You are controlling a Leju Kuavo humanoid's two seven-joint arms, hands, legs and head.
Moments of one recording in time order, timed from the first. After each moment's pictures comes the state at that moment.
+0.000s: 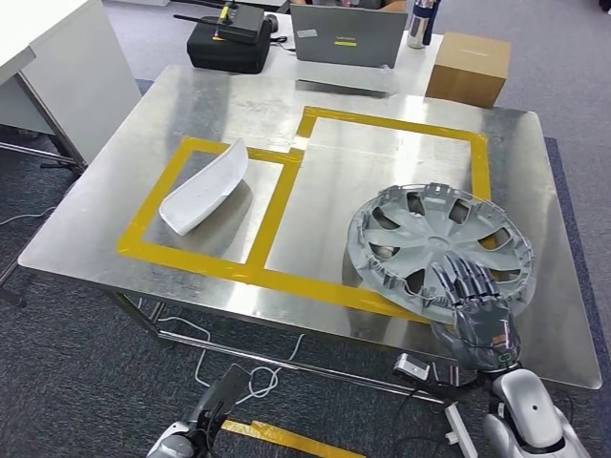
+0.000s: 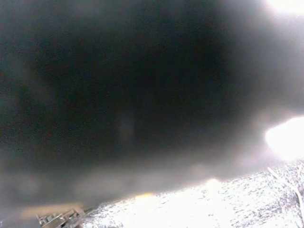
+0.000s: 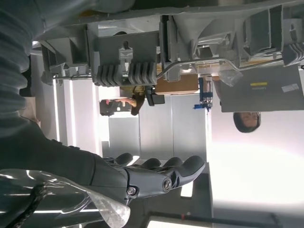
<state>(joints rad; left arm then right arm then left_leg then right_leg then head) -0.27 -0.23 0.32 -0.25 -0.79 -0.06 -0.44 0.06 -0.31 0.12 -1.56 1.28 -0.46 -0.09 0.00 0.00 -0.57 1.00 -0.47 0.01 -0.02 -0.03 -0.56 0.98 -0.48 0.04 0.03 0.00</state>
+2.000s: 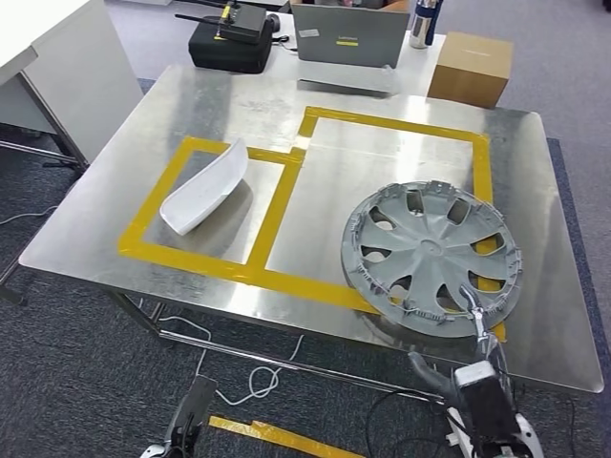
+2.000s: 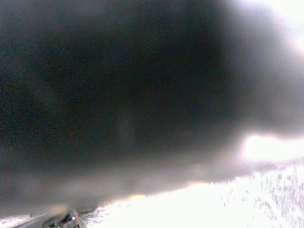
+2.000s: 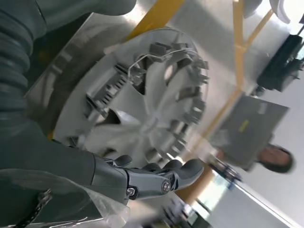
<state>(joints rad) -0.20 -0.18 0.36 -0.25 -0.62 -0.01 -0.53 0.31 -0.14 0.09 -1.79 0.36 -0.21 -0.29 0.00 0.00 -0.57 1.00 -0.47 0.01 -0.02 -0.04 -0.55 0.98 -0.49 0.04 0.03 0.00</state>
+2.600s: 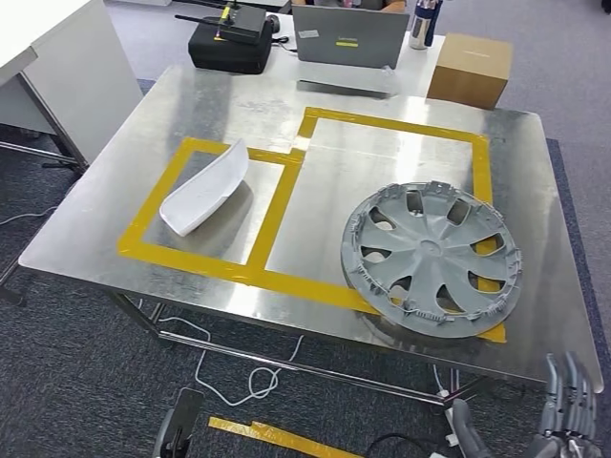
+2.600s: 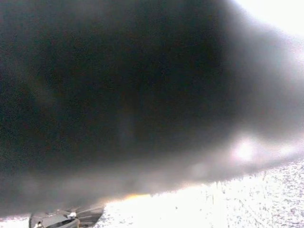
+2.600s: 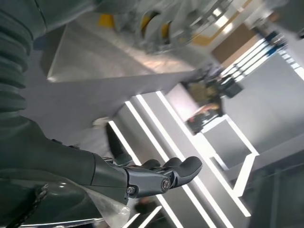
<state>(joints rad) -0.16 -0.17 0.43 -0.25 -0.61 0.07 -0.59 0.73 0.28 -0.02 -2.15 1.13 -0.66 -0.23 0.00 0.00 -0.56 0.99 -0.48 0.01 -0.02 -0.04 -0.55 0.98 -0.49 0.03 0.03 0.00</state>
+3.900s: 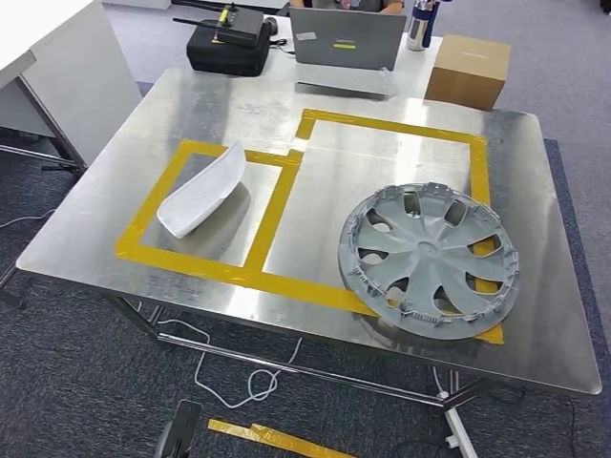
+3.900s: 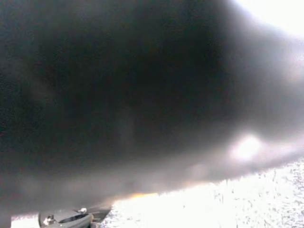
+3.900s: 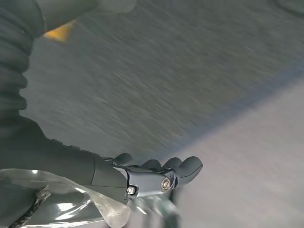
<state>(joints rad) -0.12 -0.19 0.52 -0.25 -0.68 0.06 -0.60 0.01 0.35 -1.52 -0.74 0.60 -0.66 -0.30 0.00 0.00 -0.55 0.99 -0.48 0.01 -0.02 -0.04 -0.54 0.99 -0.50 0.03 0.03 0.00</state>
